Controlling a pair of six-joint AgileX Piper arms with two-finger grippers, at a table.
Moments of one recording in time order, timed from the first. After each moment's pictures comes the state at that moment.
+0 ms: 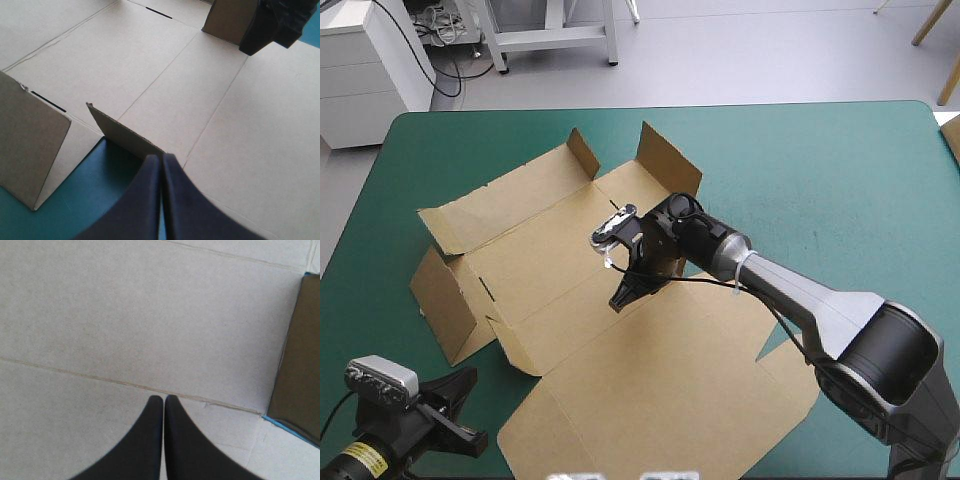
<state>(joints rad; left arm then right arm) -0.36 0.19 -0.45 -0.13 0.83 0.00 0.77 1.89 -1.62 0.01 1.02 -0.12</state>
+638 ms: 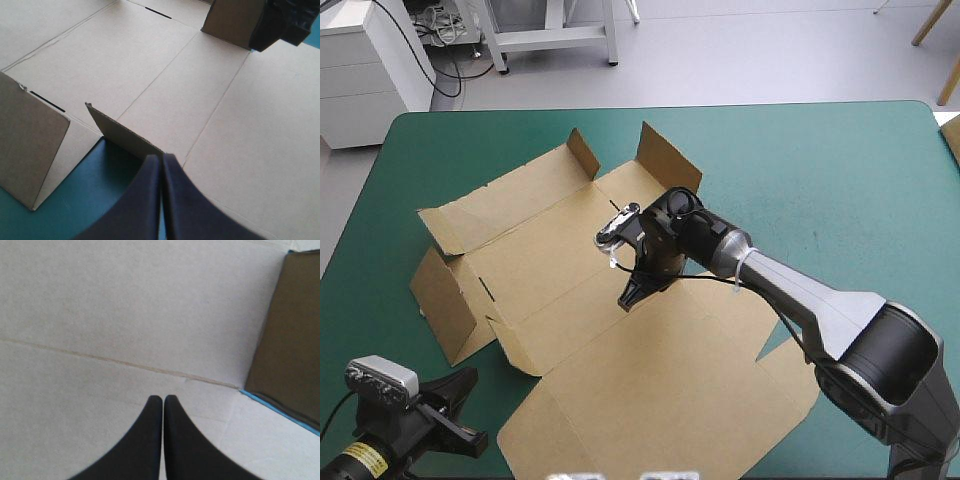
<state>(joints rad) -0.36 0.19 -0.45 -0.13 0.83 0.00 0.77 1.89 -1.66 -0.05 1.12 -0.12</state>
